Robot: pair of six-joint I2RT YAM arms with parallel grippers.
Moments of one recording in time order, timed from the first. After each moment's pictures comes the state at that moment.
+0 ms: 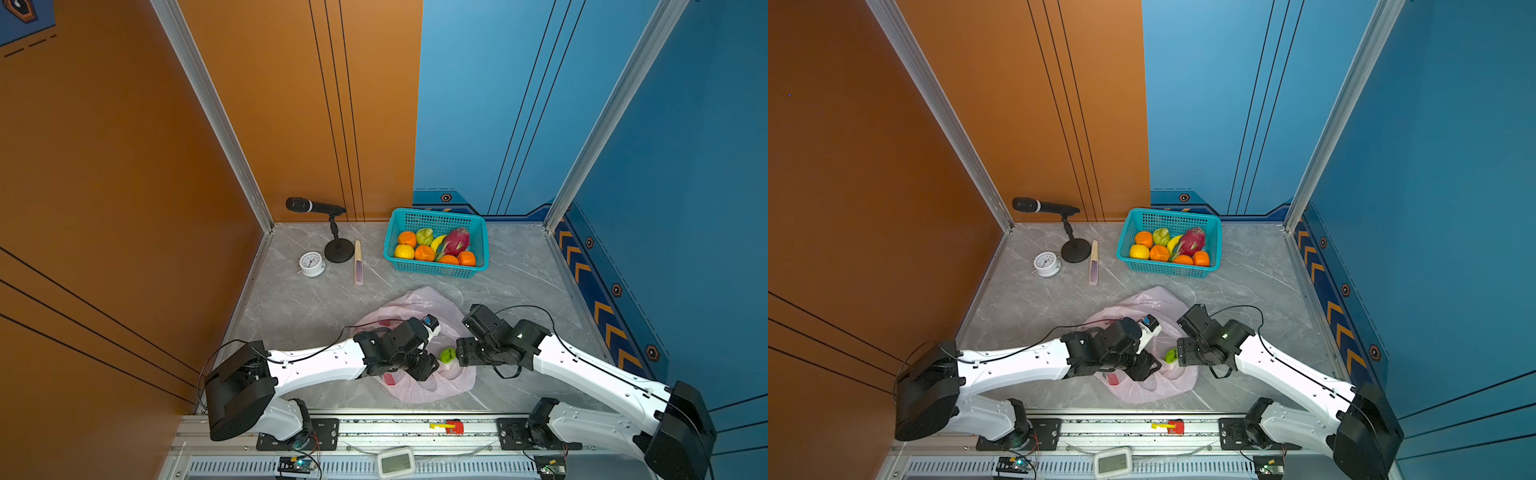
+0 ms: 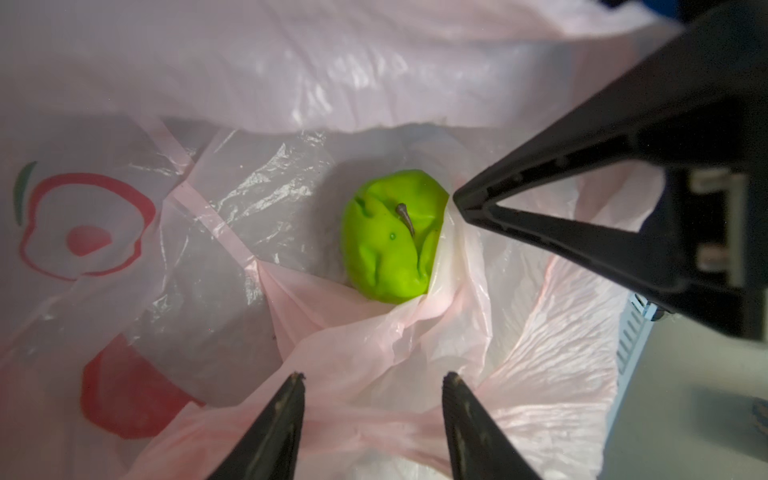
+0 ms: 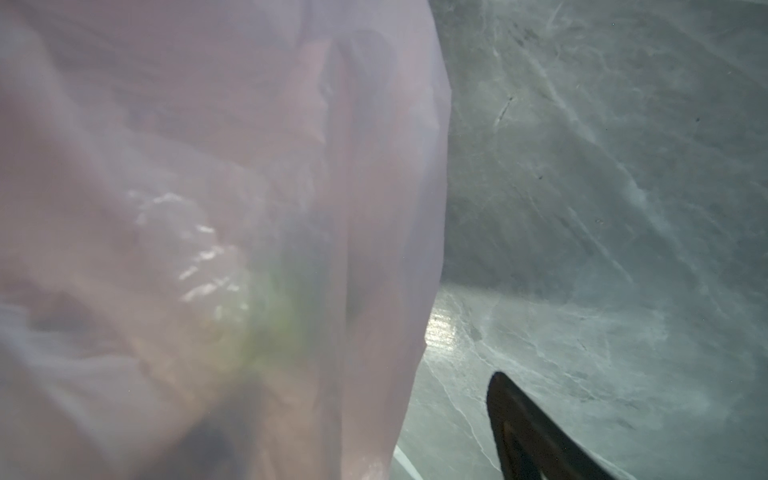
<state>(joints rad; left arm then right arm) -1.08 1.42 0.81 -0.25 0.11 -0.45 0.79 1.13 0.76 -0.88 0.09 0.68</state>
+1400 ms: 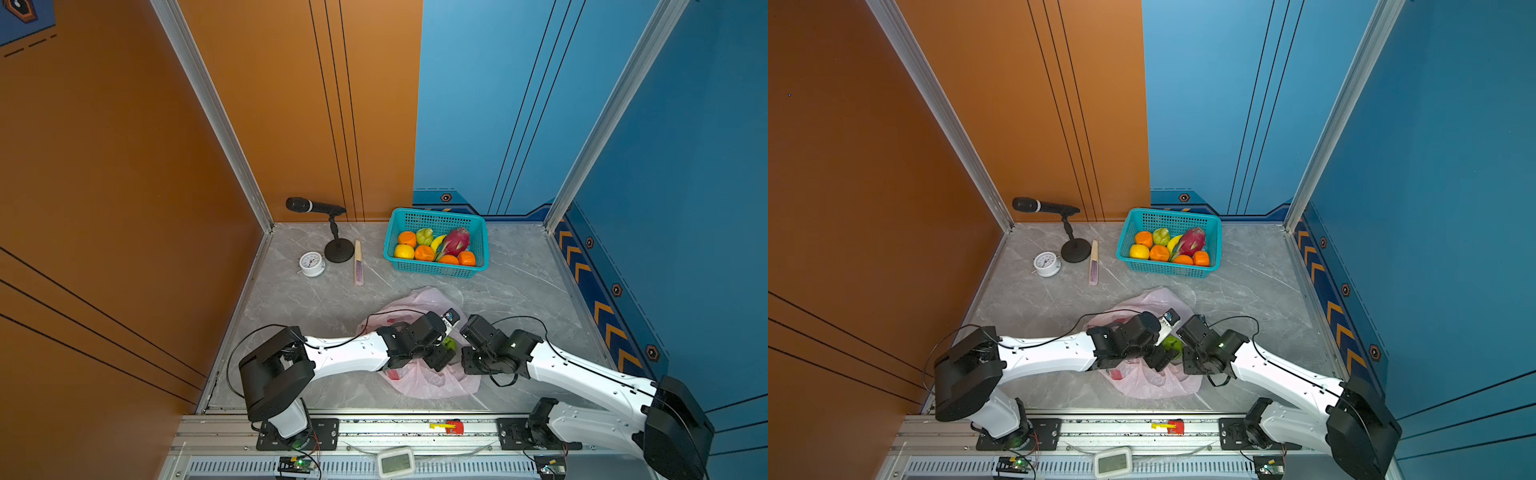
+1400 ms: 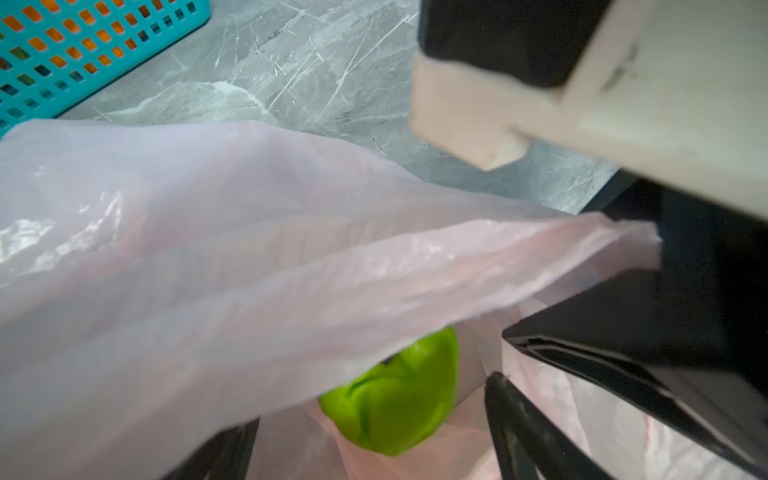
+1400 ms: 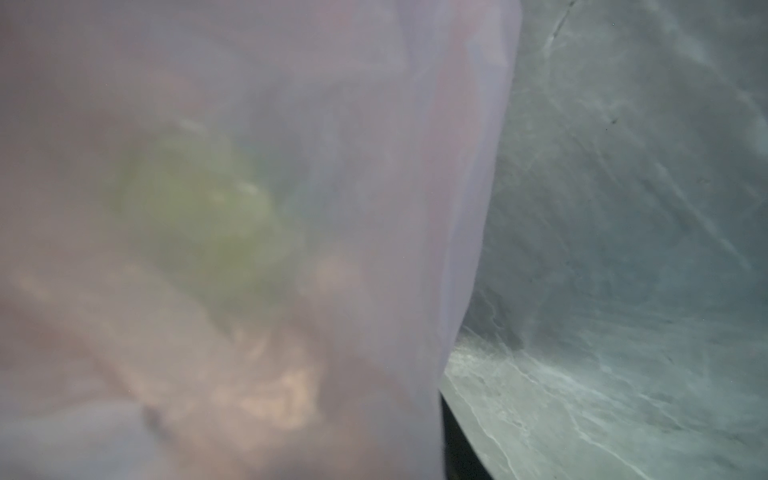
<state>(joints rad) -1.09 1.64 0.95 -0.08 -0.07 -0.12 0.80 1.13 0.64 -0.74 0.04 0.74</state>
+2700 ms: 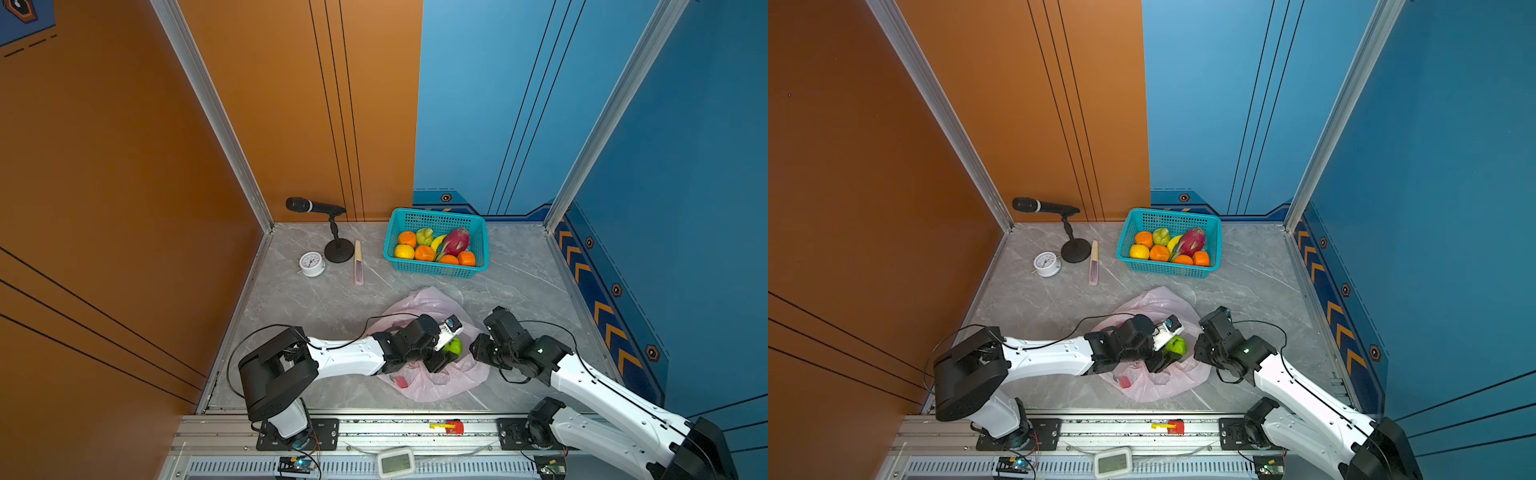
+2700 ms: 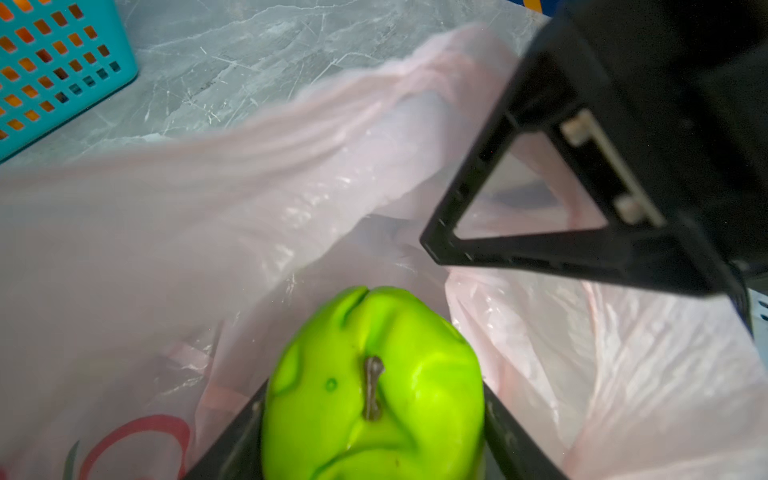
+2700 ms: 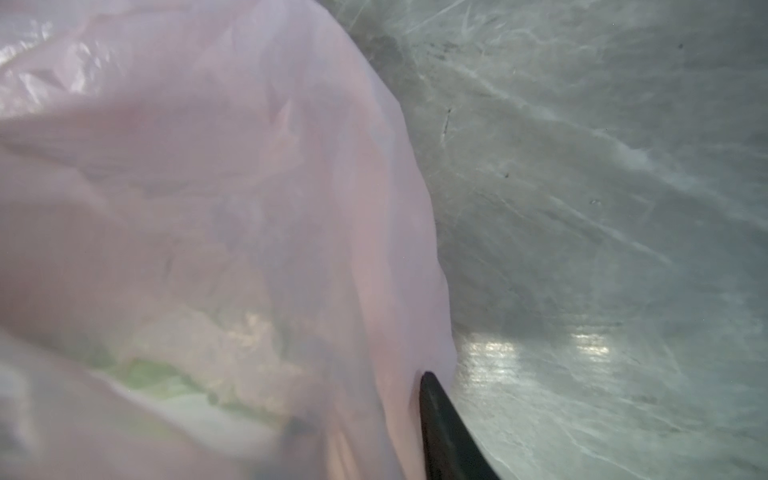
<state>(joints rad) -1.07 1.61 0.82 0.16 0.09 -0.04 0.62 0.93 0.57 -0.67 0.01 0.87</state>
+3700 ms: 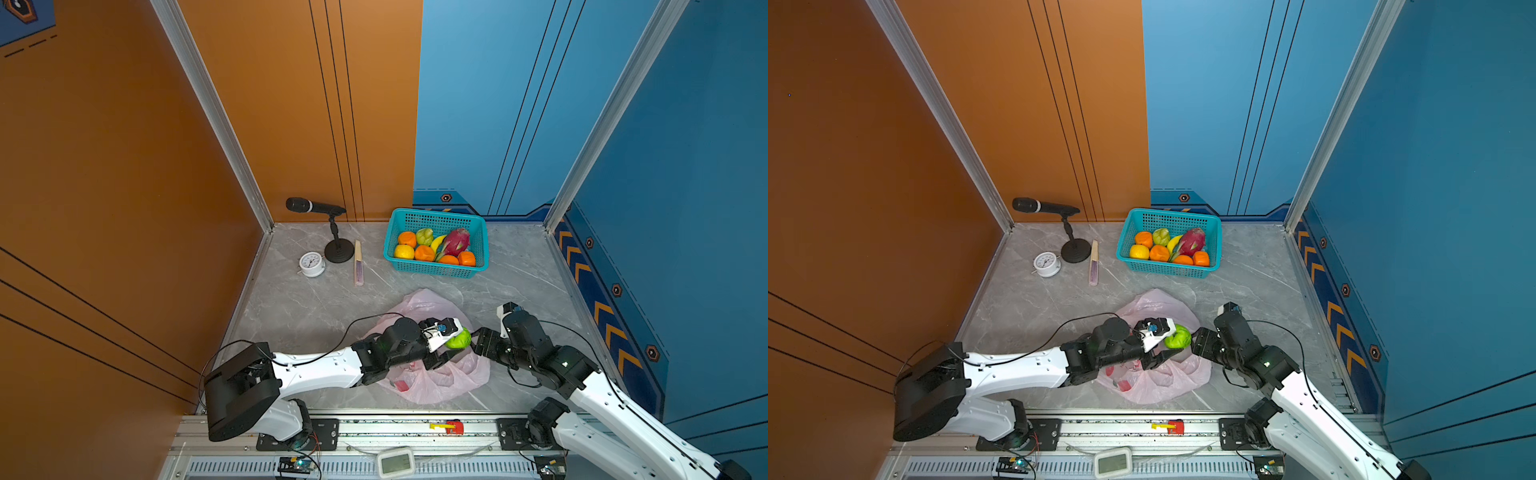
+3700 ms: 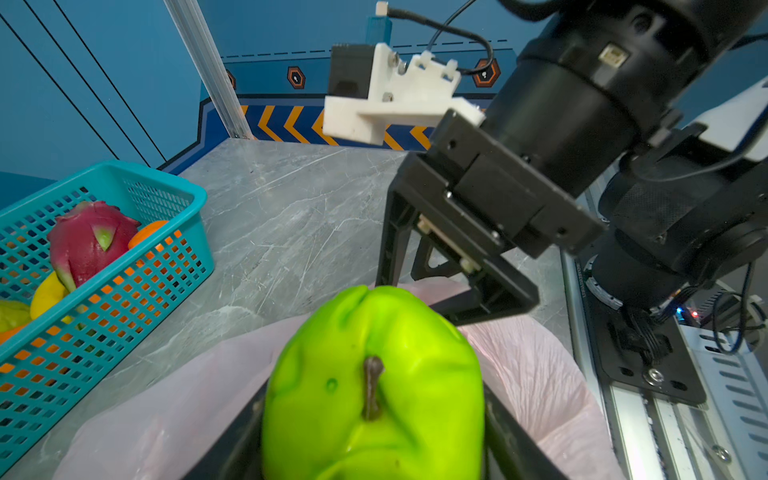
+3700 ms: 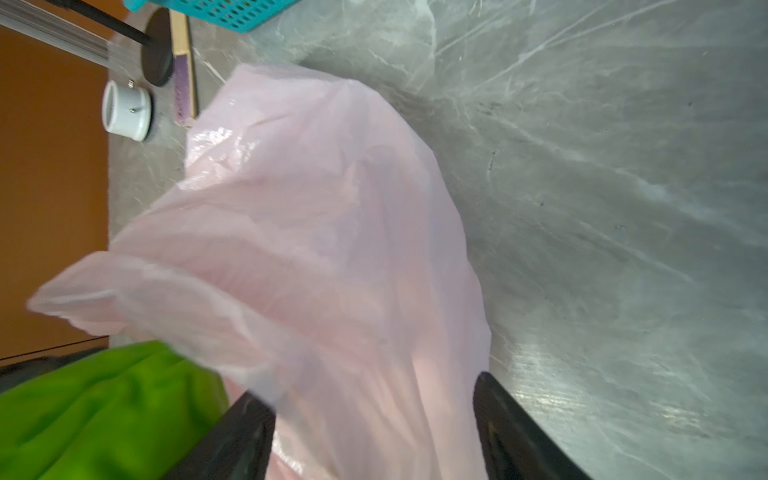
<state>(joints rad) -1.09 1.41 0.69 0.44 0.09 0.13 0.58 0.71 0.60 -0.70 -0.05 0.87</state>
